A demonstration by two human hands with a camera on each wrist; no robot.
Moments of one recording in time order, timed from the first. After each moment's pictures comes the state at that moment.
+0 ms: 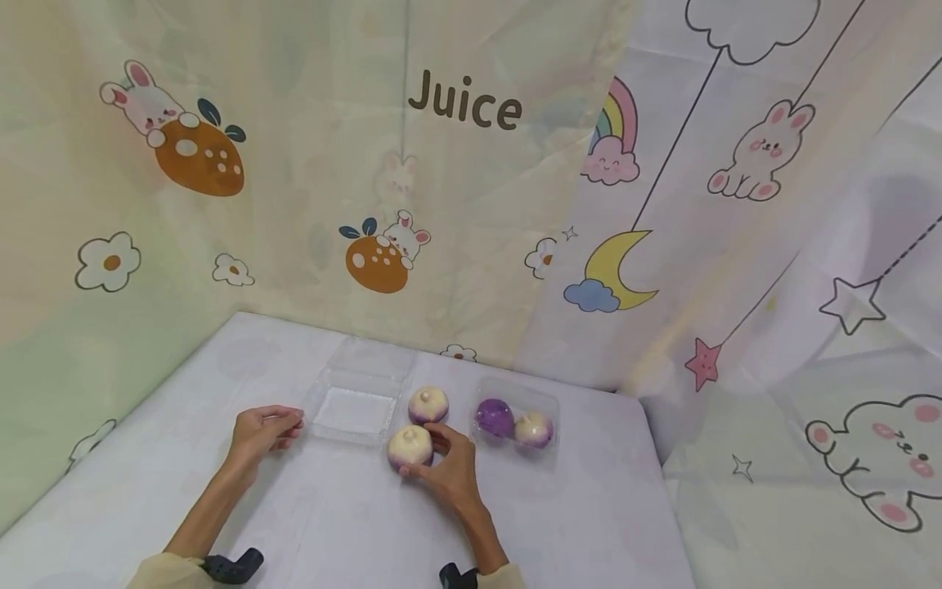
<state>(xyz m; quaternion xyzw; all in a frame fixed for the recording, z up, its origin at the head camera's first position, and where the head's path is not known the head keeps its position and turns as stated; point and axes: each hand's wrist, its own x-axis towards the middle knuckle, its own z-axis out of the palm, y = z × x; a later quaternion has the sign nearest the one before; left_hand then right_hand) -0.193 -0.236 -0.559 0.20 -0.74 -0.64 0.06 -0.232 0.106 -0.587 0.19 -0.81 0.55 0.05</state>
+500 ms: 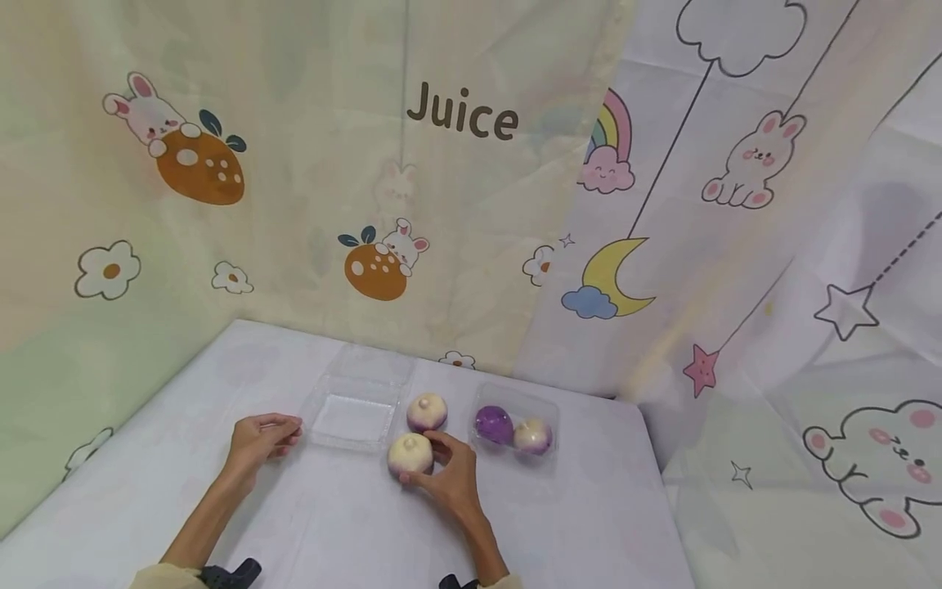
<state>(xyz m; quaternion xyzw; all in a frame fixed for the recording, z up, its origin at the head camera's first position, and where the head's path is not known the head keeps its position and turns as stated) -0.194 -0.235 -0.558 0.20 -0.73 -0.65 0.06 -0.231 0.108 -0.585 0.18 -0.79 0.58 0.04</state>
